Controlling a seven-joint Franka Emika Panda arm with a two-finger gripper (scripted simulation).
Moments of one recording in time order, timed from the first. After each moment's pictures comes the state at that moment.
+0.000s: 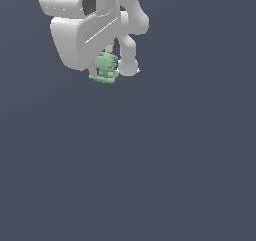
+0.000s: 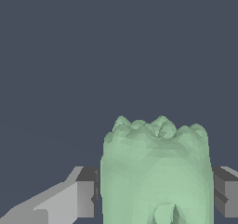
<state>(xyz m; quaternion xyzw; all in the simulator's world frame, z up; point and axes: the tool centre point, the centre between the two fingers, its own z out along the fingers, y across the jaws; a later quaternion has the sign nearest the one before) 0.002 -0.065 0.428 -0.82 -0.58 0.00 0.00</state>
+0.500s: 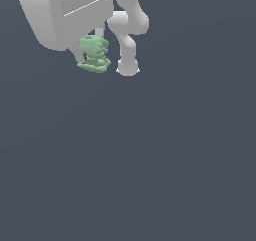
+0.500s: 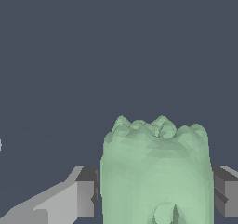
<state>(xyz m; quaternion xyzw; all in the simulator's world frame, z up) 0.013 -0.082 0.468 -0.82 -0.58 0.00 0.00</state>
